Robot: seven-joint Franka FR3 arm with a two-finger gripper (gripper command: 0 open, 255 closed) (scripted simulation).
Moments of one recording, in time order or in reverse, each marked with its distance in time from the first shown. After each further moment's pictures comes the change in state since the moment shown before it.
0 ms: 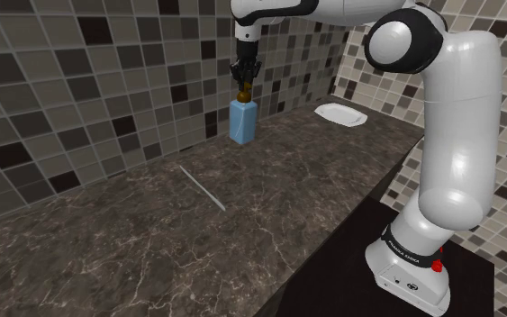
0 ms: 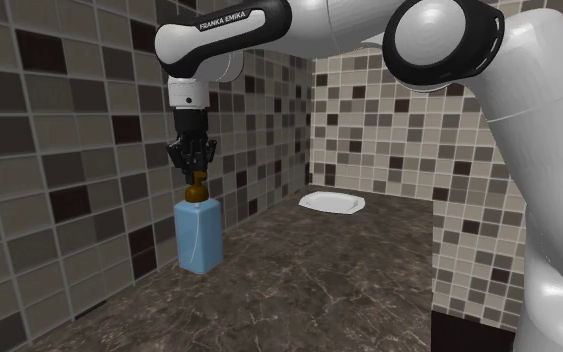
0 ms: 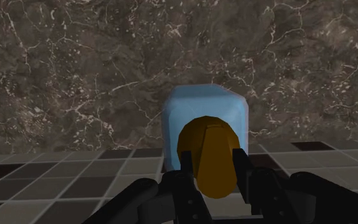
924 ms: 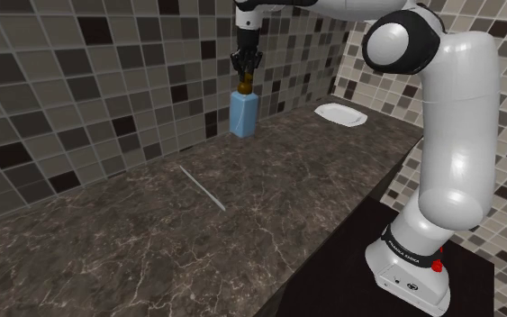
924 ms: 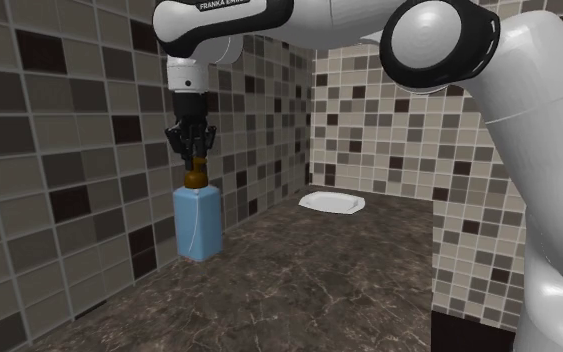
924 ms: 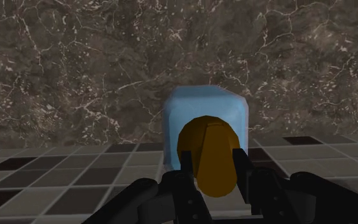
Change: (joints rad) arm -0.001 0.013 0.000 0.111 0.000 -0.098 0.000
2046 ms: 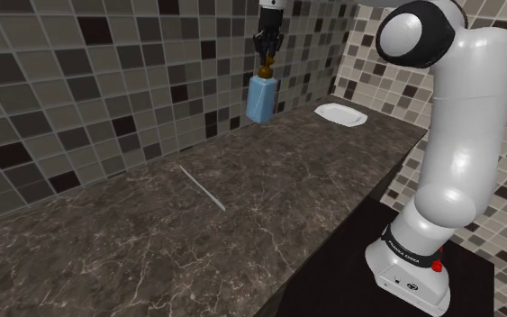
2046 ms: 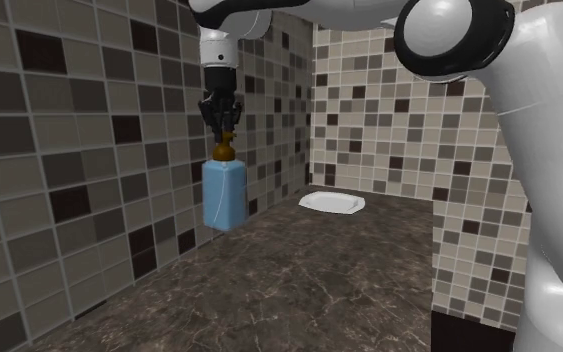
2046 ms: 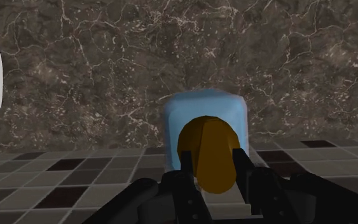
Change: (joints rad) arm -0.087 -0.078 -0.027 0.036 0.009 -0.113 -0.110
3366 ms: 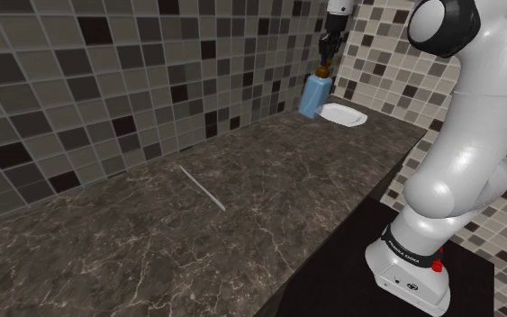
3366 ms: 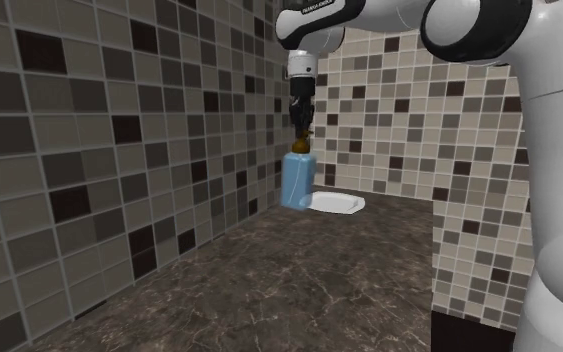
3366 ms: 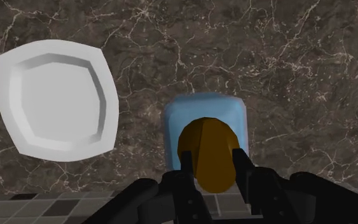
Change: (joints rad) arm -0.281 -0.143 -0.146 -0.223 0.032 0.077 -0.425
